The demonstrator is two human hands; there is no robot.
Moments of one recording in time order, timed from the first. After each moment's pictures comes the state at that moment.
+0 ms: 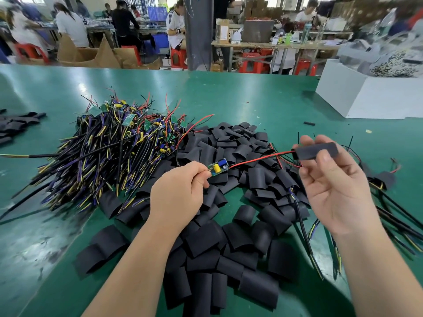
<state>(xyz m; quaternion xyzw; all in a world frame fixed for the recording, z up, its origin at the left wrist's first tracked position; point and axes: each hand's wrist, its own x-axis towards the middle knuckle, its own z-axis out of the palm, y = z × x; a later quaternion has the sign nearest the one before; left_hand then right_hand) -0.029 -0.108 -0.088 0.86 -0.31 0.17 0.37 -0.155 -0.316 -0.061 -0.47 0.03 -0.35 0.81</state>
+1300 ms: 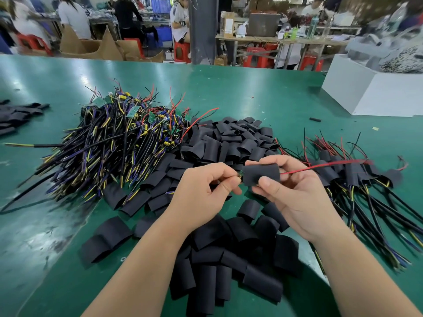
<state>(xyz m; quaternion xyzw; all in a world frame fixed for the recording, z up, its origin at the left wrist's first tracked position) -0.046 -0.117 -0.082 0.74 -0.42 0.03 0.52 -0.142 -0.275 -0.074 -0.61 -0.01 -0.18 0.77</state>
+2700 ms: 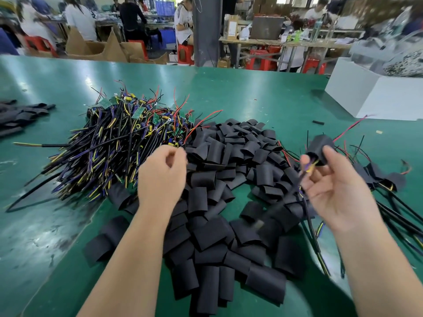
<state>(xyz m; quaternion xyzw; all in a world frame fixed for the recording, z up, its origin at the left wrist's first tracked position) -0.003 -0.091 -0.085 0.84 -0.12 0.14 0.51 -0.145 -0.307 -0.057 -0.37 0.17 -0.32 0.85</state>
